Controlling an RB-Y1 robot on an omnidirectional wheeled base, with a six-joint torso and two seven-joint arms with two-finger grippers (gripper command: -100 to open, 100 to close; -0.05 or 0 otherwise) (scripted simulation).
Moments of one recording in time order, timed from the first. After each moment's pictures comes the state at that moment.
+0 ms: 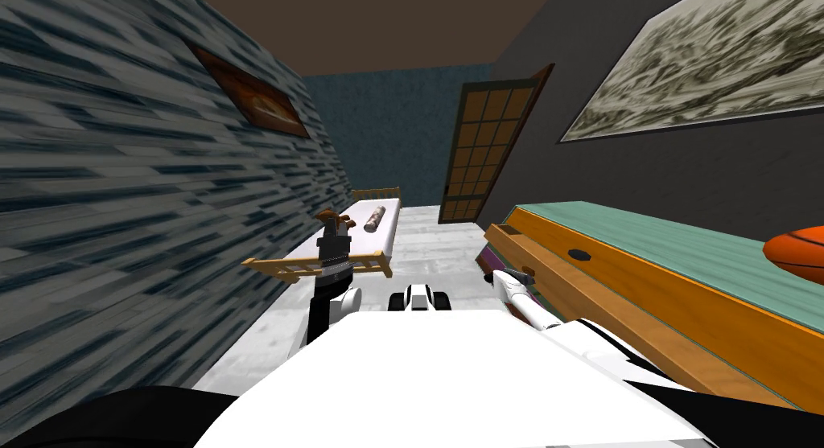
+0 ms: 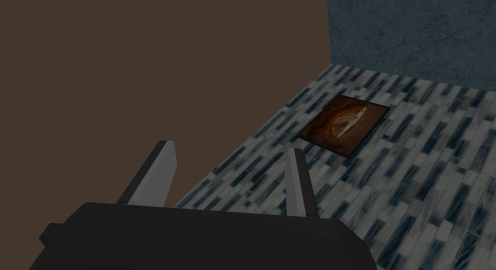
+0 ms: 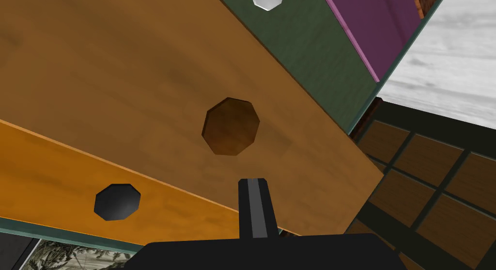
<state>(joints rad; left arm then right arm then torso) 0.55 -0.04 0.04 -2.35 -0.03 -0.48 -0.10 -0.13 -0.54 0.21 -0.72 0.94 0.86 0.07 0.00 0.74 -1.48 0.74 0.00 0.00</state>
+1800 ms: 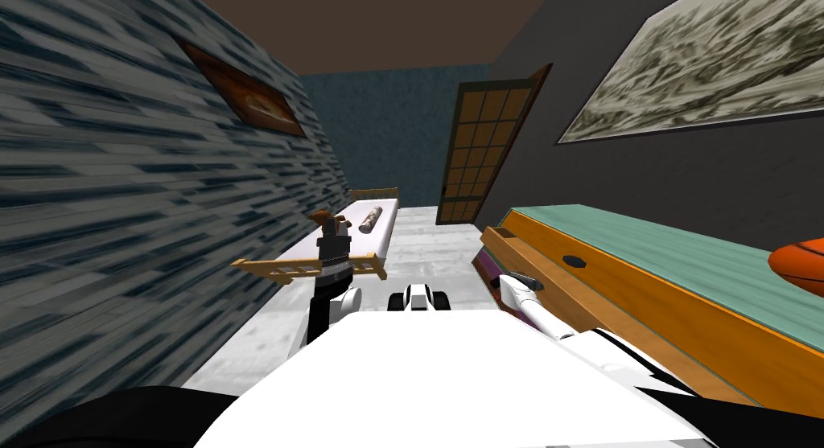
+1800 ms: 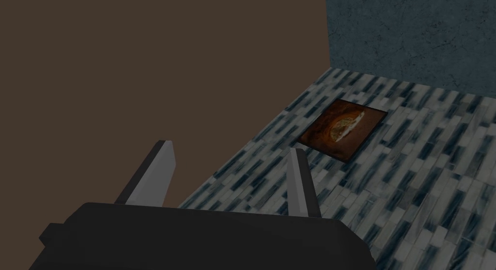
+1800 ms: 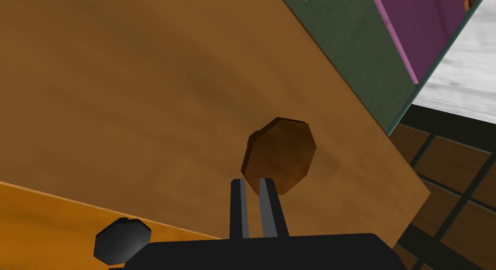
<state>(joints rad) 0.55 -0.04 0.04 -2.35 -0.03 -0.48 -0.10 -0.08 -0.58 0.22 -0.74 0.92 0.84 0.02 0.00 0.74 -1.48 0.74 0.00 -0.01</state>
